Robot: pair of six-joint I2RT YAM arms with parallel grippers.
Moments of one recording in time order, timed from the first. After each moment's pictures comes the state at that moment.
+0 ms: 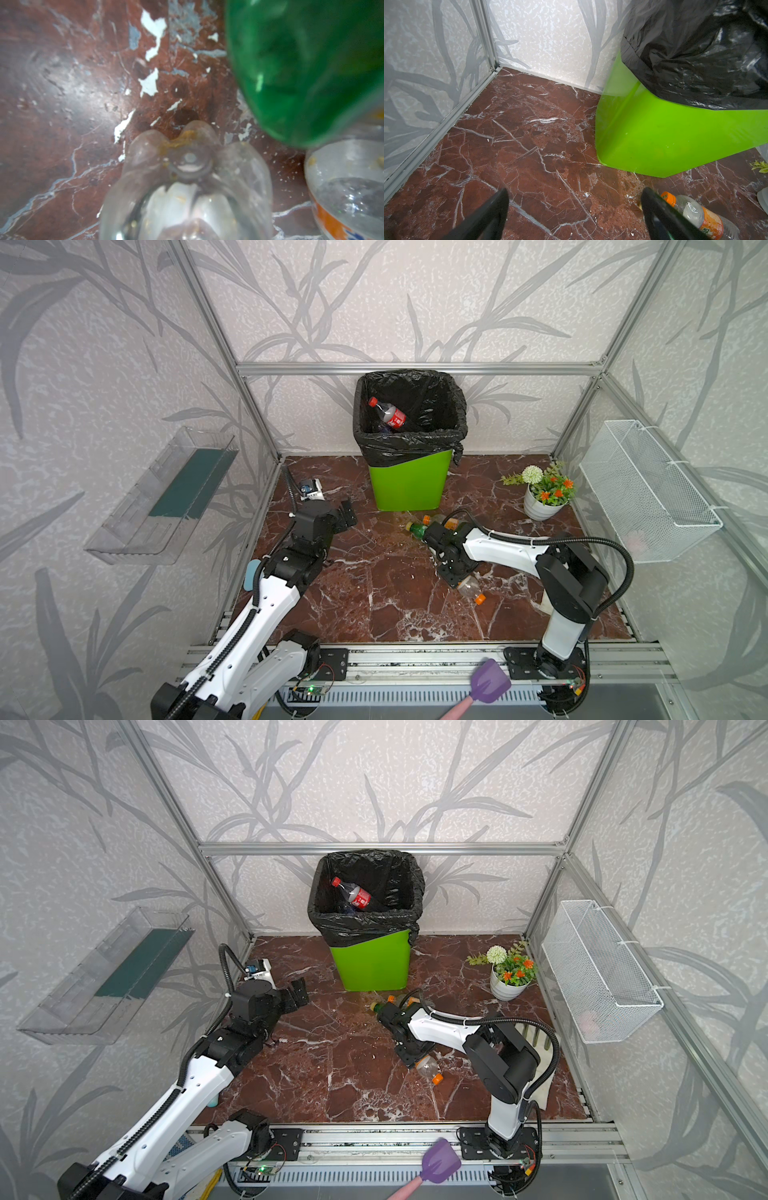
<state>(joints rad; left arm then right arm) -0.32 0.92 0.80 -0.32 -0.35 -0.42 0.81 1.80 1.14 -0.91 0.14 0.16</state>
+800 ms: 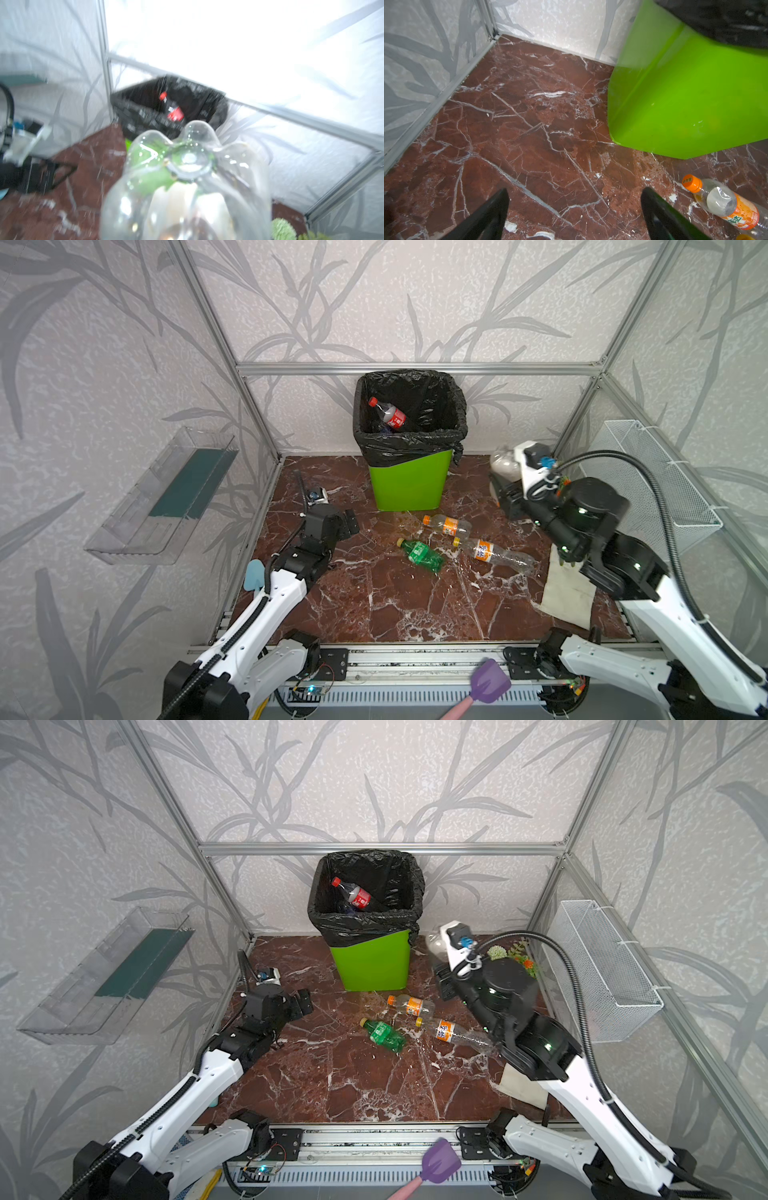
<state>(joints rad) -0.31 1.00 0.72 -0.31 -0.32 -0.45 0.72 0.95 1.38 -0.39 0.34 -0.16</state>
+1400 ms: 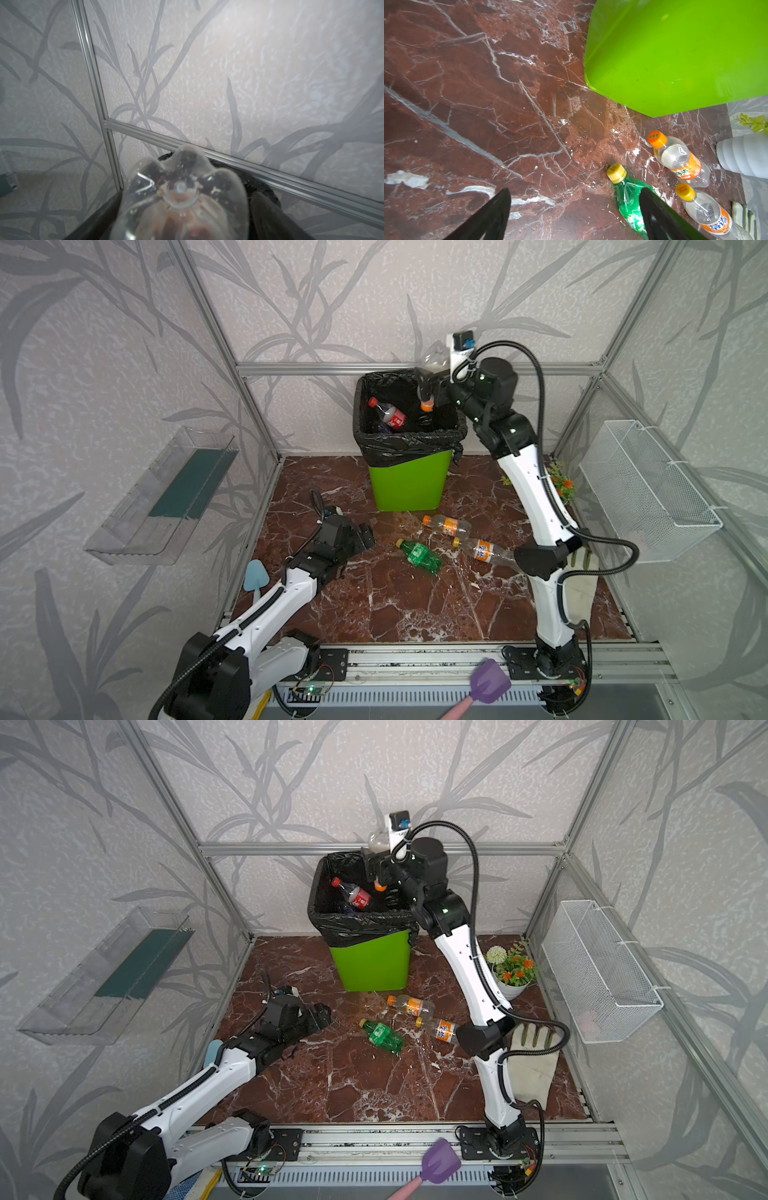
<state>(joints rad) -0.39 1.07 0.61 -0.26 -0.09 -0.75 0.51 2.16 2.66 -0.53 -0.01 0.08</state>
